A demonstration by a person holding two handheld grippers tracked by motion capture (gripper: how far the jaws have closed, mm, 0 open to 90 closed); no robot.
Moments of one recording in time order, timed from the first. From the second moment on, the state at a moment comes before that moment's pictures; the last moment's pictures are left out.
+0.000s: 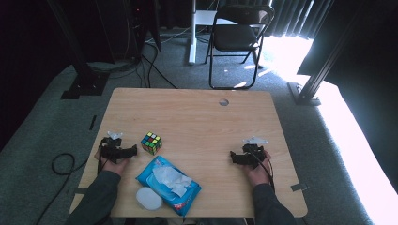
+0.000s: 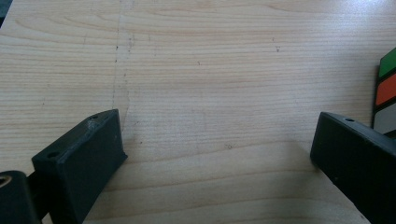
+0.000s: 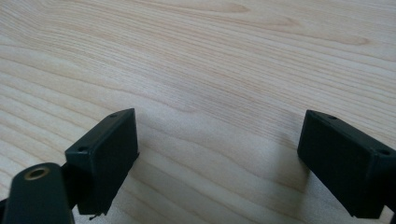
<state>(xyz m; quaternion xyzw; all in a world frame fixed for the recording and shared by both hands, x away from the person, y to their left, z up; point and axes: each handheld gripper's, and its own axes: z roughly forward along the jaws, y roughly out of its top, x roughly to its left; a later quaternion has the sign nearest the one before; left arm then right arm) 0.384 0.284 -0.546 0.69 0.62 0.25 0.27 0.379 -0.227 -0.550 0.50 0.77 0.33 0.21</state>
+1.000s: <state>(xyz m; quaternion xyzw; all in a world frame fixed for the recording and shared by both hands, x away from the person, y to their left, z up) 0.380 0.292 -0.535 0.70 0.61 0.19 0.31 0.377 -0.231 -0.550 0.50 0.77 0.33 0.21</state>
